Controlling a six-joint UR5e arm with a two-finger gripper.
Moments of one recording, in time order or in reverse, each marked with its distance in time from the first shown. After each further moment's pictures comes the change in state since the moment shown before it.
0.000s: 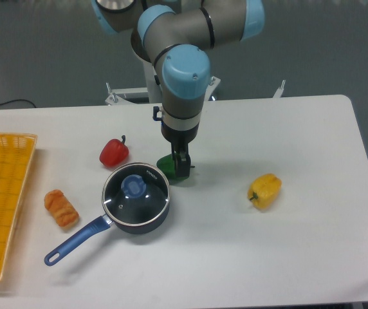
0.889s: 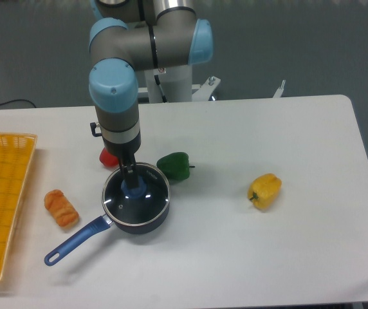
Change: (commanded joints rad) arm -0.148 -0.064 -0.006 0.084 0.055 -0.228
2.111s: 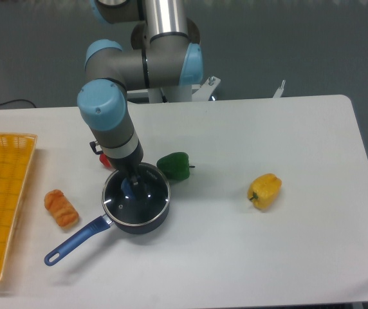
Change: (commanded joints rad) arm -0.041 -0.057 -0.034 0.088 0.128 -0.112
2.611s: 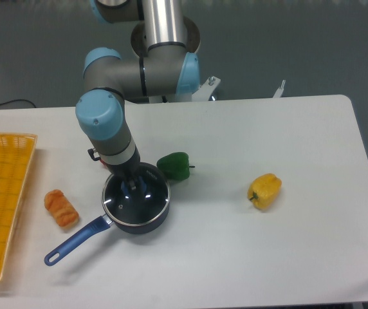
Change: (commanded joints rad) arm -0.002 -0.038 0.023 -0.006 -0.009 -0.011
